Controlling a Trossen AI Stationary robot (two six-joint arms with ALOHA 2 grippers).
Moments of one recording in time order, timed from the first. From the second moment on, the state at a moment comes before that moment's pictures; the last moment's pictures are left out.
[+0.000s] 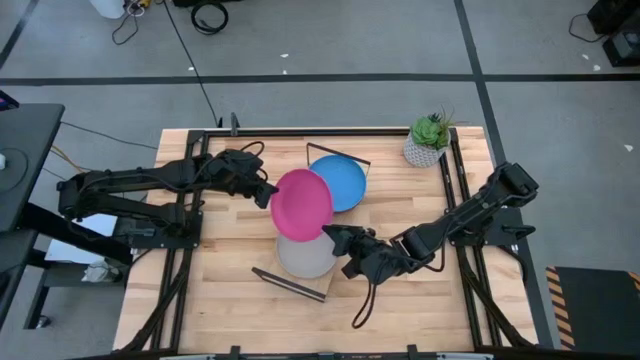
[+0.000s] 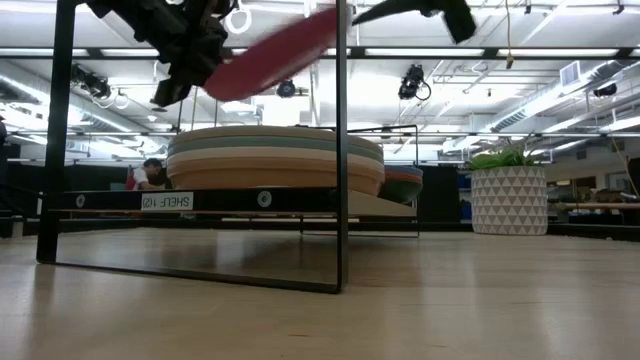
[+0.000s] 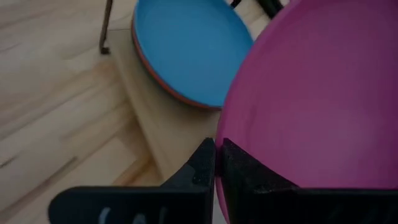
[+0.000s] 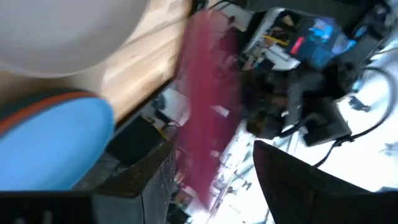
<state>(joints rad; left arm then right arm) 0.21 1.05 0.83 -0.43 0.01 -0.72 0.50 1.65 1.19 -0.09 1.03 -1.61</state>
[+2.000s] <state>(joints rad) 0.19 0.91 0.83 -0.35 -0.07 -0.24 0.33 1.70 1.19 -0.45 1.03 -0.79</state>
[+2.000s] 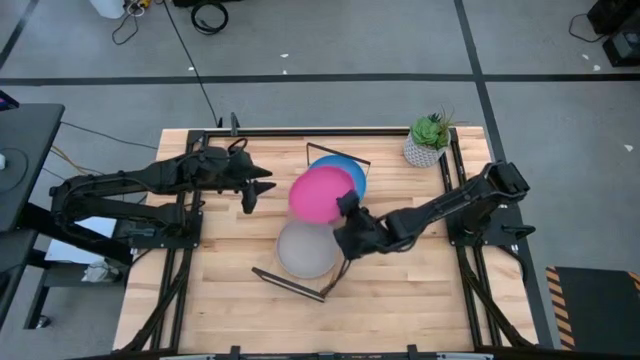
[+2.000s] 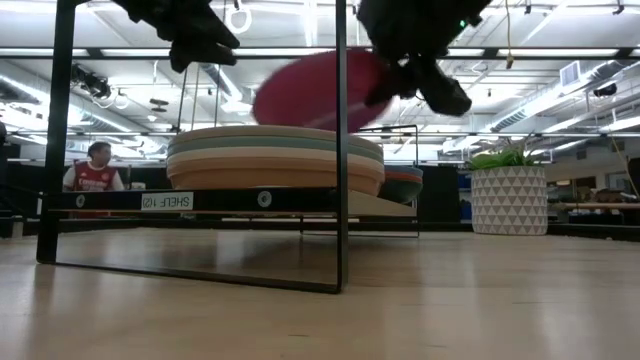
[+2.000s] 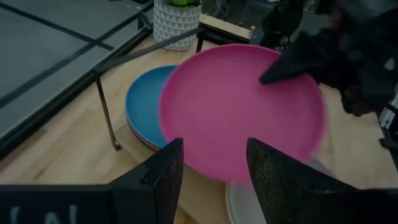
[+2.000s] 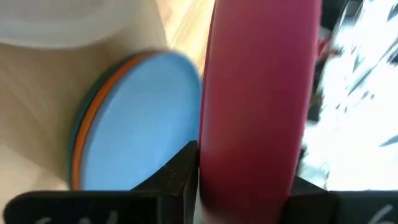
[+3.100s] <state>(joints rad) 0.17 0.91 0.83 -0.45 -0.07 -0.29 0.16 1.68 1.19 -0.61 0.61 -0.31</state>
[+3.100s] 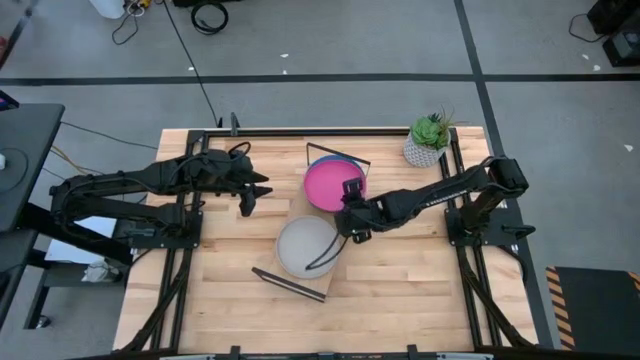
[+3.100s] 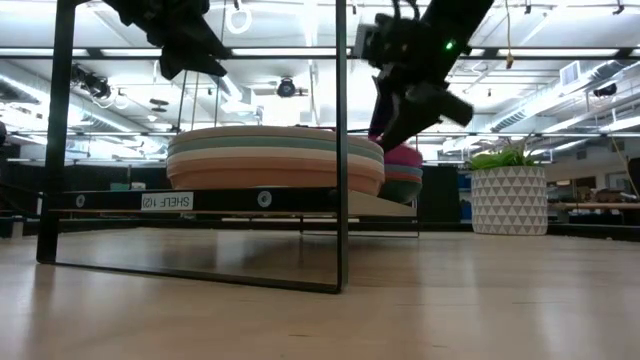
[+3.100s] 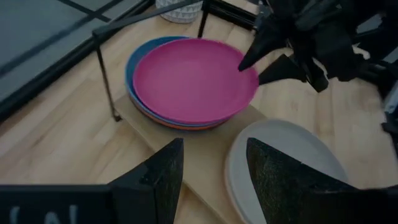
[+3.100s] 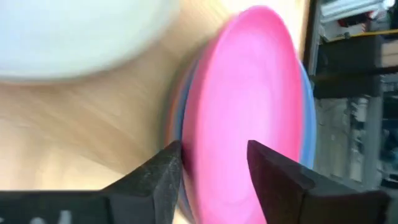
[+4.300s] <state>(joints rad) 0.04 0.56 0.27 0.11 -0.05 -0.06 0.35 1.07 0.58 -0.09 0.58 0.24</state>
